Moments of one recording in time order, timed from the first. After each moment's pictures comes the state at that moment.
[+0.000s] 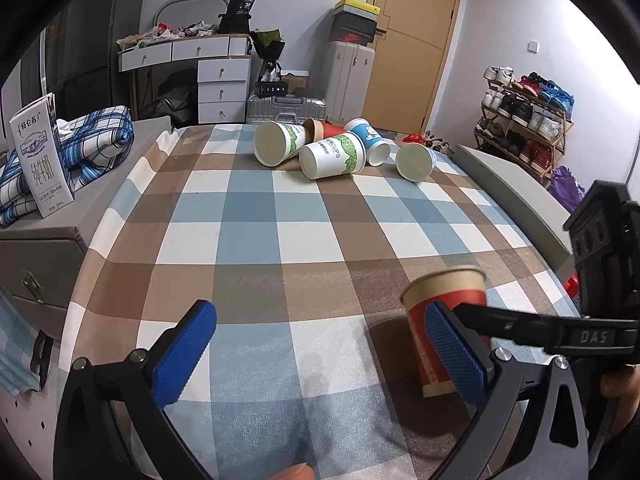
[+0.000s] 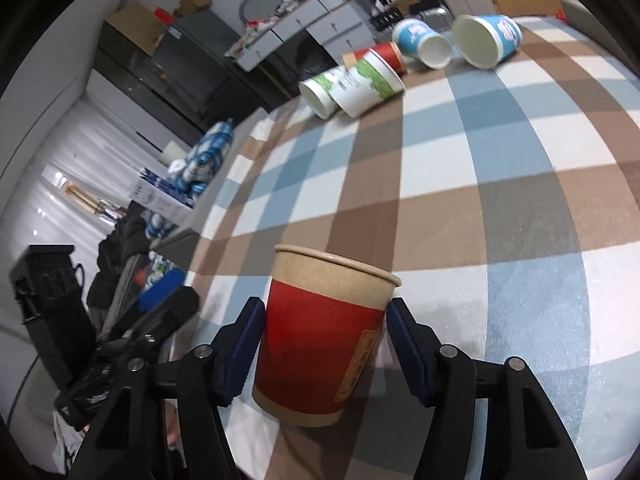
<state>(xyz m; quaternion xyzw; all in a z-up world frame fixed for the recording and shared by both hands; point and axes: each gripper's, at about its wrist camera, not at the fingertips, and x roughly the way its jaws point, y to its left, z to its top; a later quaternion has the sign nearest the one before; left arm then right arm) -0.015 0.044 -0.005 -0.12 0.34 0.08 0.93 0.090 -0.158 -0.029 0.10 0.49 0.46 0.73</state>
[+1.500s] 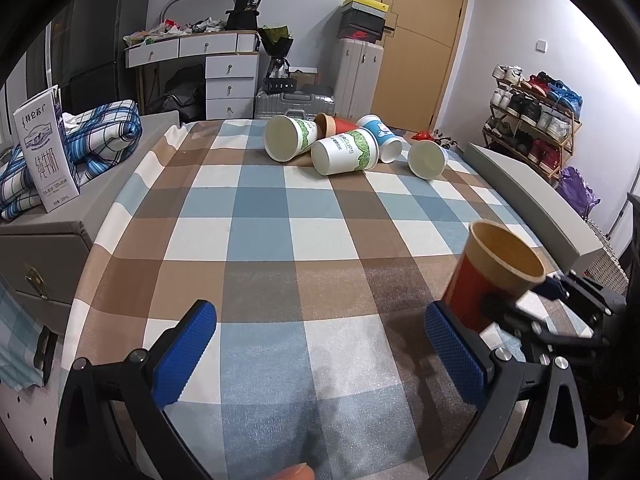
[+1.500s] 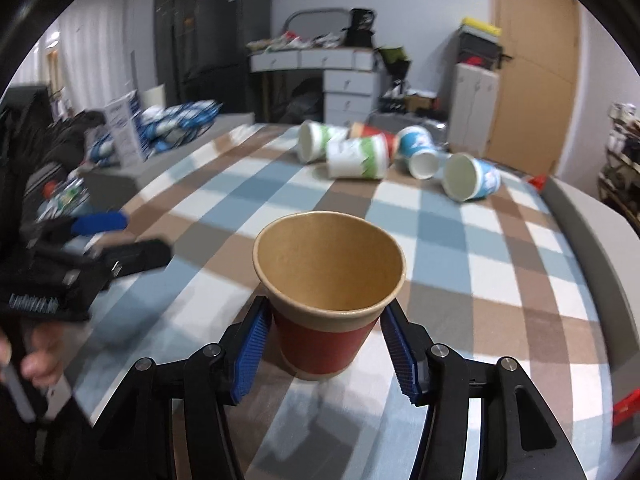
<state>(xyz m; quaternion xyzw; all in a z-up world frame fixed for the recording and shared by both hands) -0.014 0.051 -0.010 -0.12 0.34 0.10 0.93 0.048 -0.139 -0.004 -0.14 0.31 0.38 0.86</state>
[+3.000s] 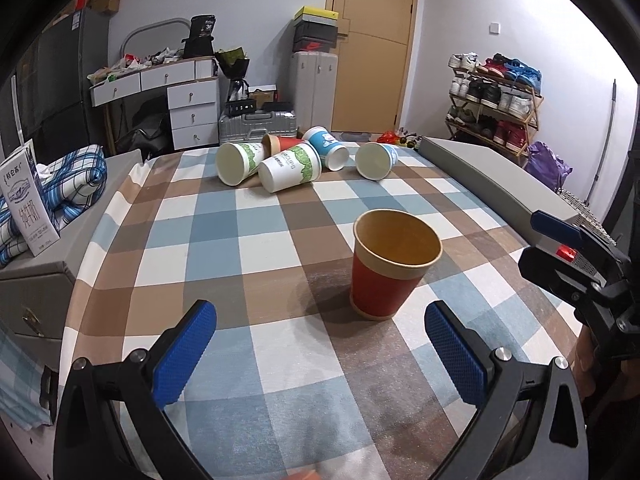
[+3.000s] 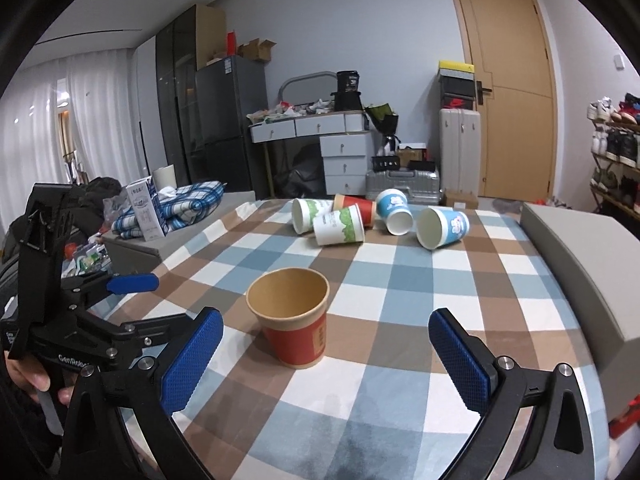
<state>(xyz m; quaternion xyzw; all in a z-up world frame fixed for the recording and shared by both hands) -0.018 0.008 0.005 -0.06 0.32 0.05 0.94 0.040 -0.210 0.035 -0.04 0.23 0.41 0.88</state>
